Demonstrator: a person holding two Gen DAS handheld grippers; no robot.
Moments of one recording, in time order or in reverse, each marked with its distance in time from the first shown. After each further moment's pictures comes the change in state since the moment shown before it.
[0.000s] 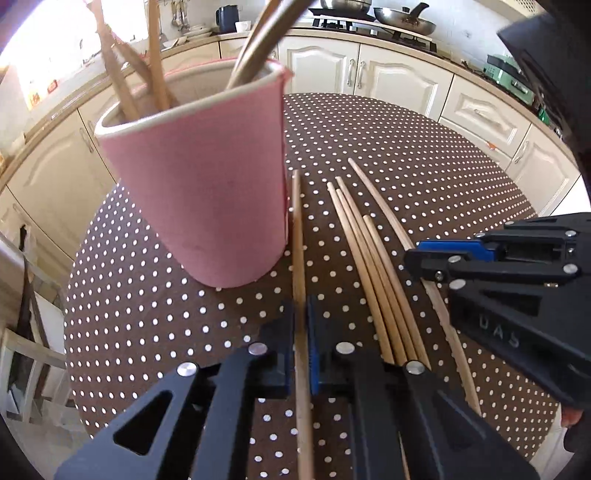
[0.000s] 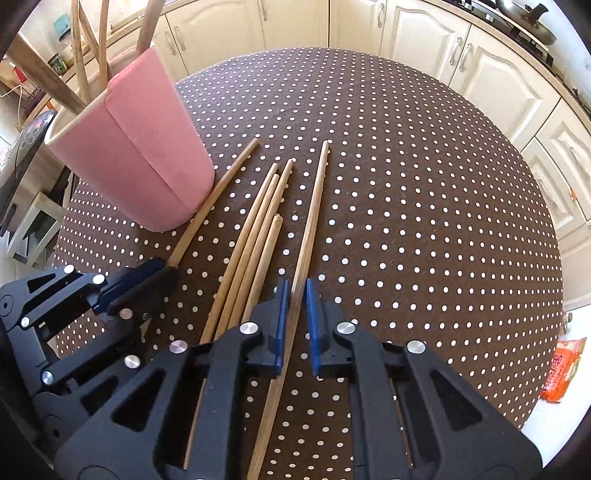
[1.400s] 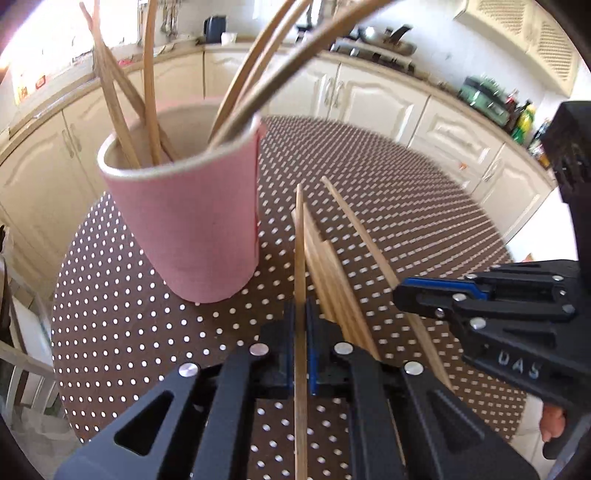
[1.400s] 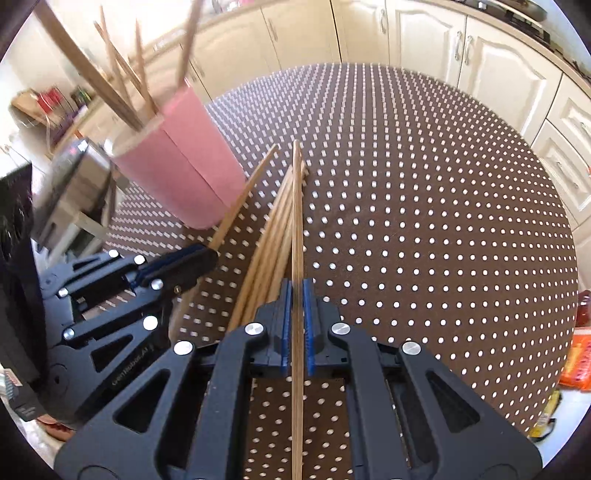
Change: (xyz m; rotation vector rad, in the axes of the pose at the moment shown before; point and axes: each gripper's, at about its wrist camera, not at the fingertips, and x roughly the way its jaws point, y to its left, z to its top) left arm -0.036 0.013 -0.021 -0.002 -0.096 -0.138; right arm -0.047 -0.035 -0.038 0.081 -0.094 0.173
